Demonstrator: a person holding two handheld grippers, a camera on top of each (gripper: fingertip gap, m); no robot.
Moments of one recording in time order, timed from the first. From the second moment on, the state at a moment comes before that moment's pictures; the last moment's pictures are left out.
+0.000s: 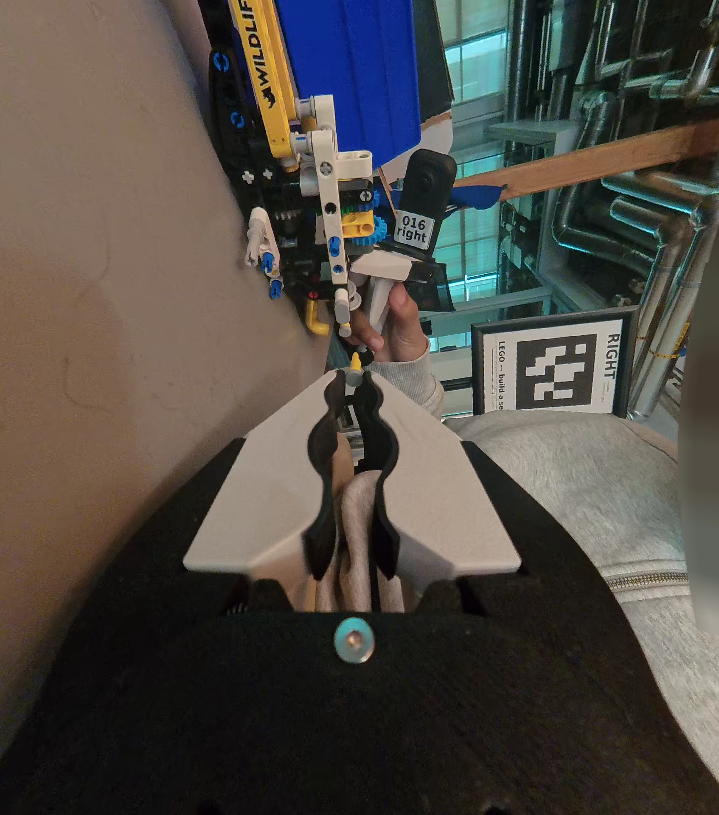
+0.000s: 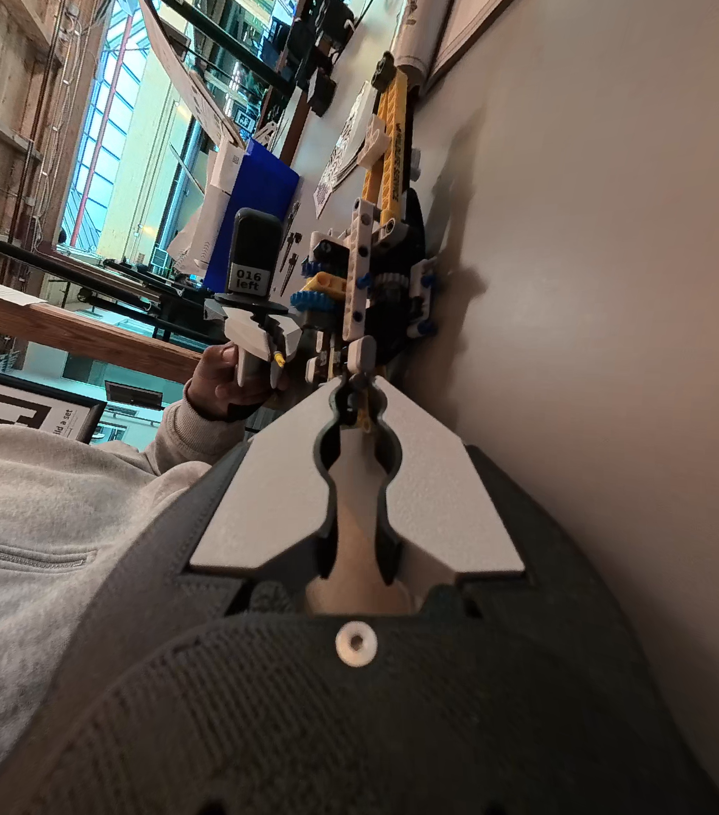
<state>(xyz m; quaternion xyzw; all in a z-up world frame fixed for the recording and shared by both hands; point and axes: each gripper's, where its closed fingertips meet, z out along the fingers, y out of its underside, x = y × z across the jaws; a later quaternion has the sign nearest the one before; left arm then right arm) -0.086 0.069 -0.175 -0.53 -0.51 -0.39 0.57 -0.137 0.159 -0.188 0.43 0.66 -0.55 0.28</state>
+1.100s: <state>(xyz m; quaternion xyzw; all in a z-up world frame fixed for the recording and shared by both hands) -0.085 0.069 -0.175 -0.53 -0.50 -0.39 0.56 -0.154 0.169 -0.187 0.44 0.67 -0.56 0.20</state>
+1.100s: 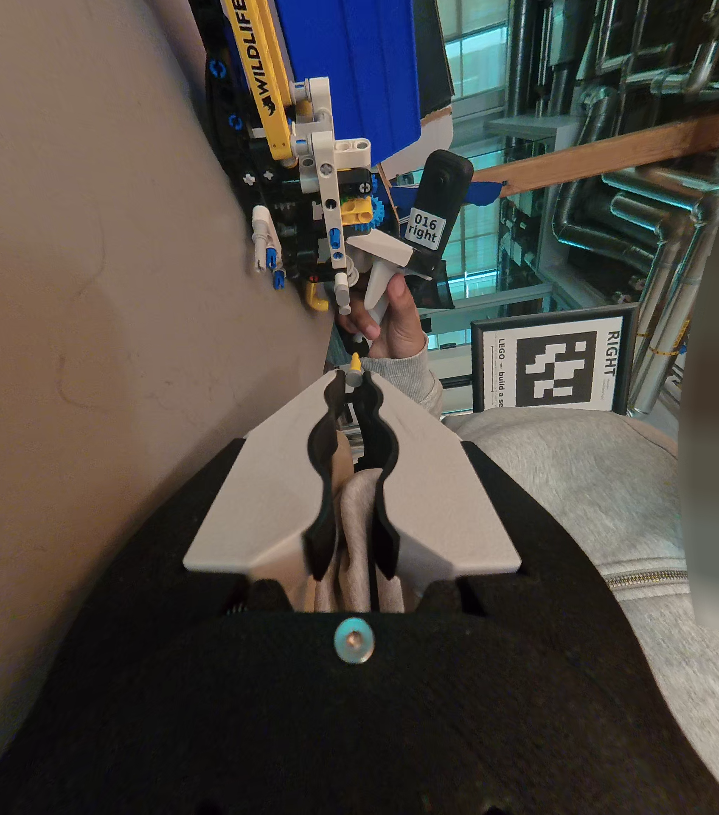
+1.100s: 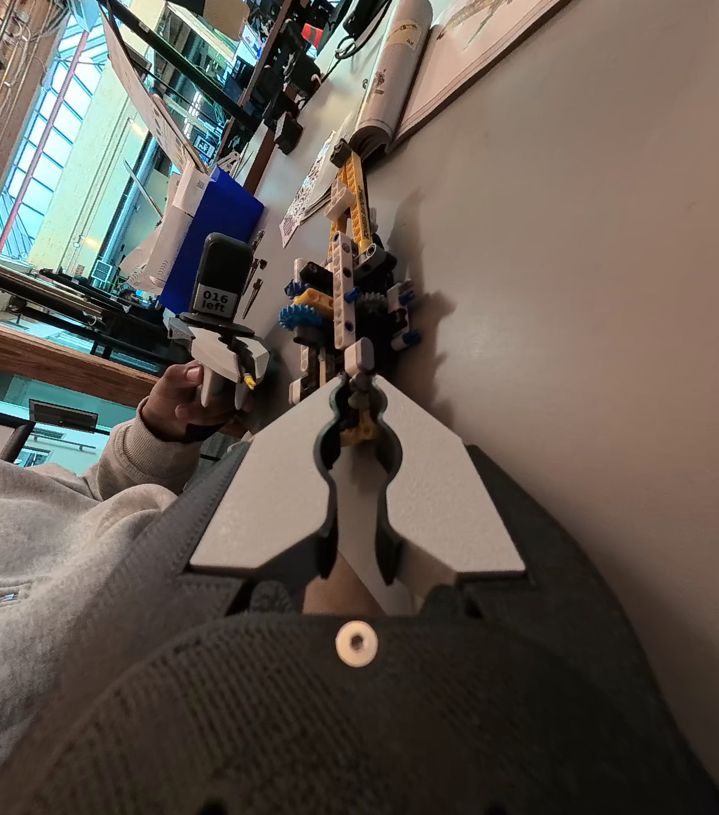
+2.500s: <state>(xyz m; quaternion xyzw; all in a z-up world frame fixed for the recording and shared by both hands) -0.094 0.075 -0.180 -0.49 -0.55 -0.36 0.57 -0.119 0.128 -0.186 0.39 0.69 -0.55 0.27</state>
